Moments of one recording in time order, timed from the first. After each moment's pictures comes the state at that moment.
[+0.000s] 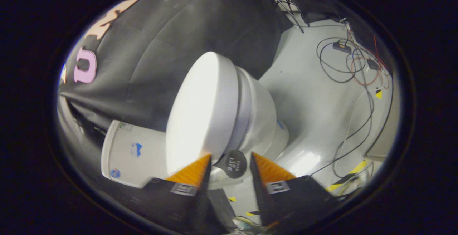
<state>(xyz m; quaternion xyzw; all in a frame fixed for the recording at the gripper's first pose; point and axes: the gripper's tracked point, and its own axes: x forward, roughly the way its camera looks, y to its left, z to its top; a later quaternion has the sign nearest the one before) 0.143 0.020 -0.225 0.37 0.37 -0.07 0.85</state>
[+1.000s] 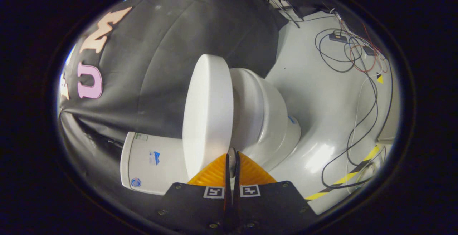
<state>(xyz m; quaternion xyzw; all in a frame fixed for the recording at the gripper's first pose) 0.137 0.037 -0.176 0.43 0.33 -0.03 0.84</state>
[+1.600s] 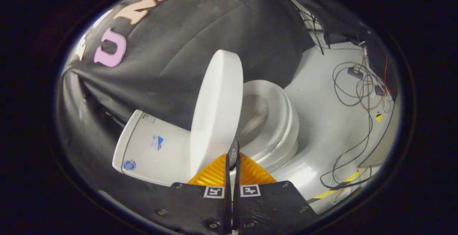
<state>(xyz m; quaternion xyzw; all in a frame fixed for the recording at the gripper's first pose) 0.125 0.071 -0.110 0.30 0.30 0.00 0.90</state>
